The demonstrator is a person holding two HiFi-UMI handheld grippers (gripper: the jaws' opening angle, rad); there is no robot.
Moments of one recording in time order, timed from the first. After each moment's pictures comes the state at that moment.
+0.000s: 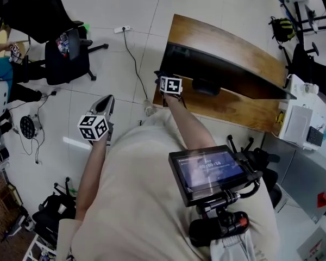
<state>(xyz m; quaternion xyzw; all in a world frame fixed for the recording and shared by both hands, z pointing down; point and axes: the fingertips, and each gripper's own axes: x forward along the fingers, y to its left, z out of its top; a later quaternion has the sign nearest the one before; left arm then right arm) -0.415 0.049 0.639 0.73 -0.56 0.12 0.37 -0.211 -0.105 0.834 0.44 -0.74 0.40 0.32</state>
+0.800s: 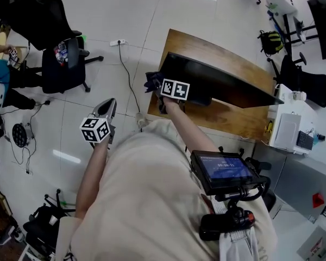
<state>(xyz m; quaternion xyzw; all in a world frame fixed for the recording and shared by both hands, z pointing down) -0.403 0.028 0.628 0.75 -0.56 0.07 0.35 -0.243 -0.126 0.709 0.38 -0.78 0.46 0.20</state>
